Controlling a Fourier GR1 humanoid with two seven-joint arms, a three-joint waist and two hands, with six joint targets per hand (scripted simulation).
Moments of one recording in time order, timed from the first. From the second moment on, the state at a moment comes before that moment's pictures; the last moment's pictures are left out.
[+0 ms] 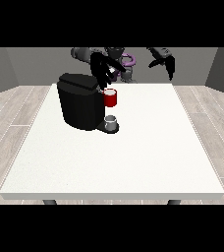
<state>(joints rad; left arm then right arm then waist) -0.38 0.06 0.06 -1.40 -0.13 -0.29 -0.12 -0.92 -0.35 -0.11 -1.12 0.19 -0.07 0.50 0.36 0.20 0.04</state>
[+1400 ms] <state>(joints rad) -0.47 0.06 0.04 -1.46 -0.09 -0.34 -0.08 -1.12 -0.22 -0.08 -1.11 0.16 -0.04 0.14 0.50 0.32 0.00</state>
